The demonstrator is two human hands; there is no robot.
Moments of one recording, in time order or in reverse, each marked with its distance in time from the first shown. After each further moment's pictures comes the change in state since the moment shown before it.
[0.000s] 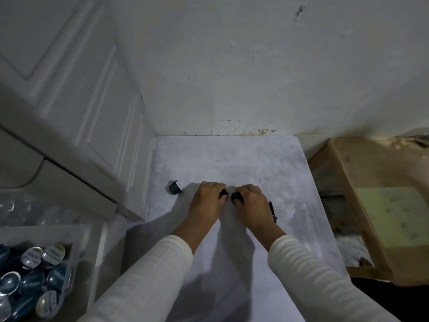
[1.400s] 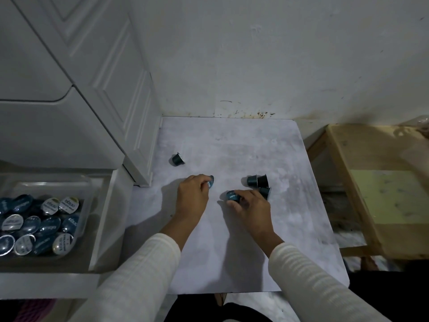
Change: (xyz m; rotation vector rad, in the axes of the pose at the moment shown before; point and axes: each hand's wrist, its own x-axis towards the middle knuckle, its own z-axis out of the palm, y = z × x) left_hand -0.078 -0.001 -0.001 -0.158 0.299 -0.217; right_hand -0.090 0.017 0.013 0.332 0.074 0.039
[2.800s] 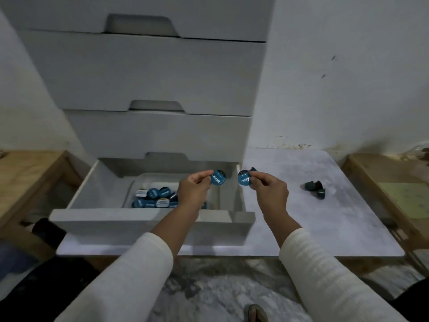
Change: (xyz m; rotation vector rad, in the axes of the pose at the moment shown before) left_hand -0.089 -0.110 -0.277 -0.812 0.042 -0.201; right_hand -0.146 -0.255 0.088 0.560 0.365 0.055
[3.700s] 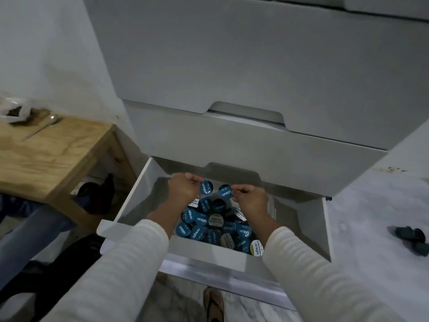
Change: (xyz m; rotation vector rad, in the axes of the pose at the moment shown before) left_hand 0.142 -0.012 -0.158 0.513 0.182 -0.132; right_hand 0.022 0.021 0.232 -0.215 -0.359 0.262
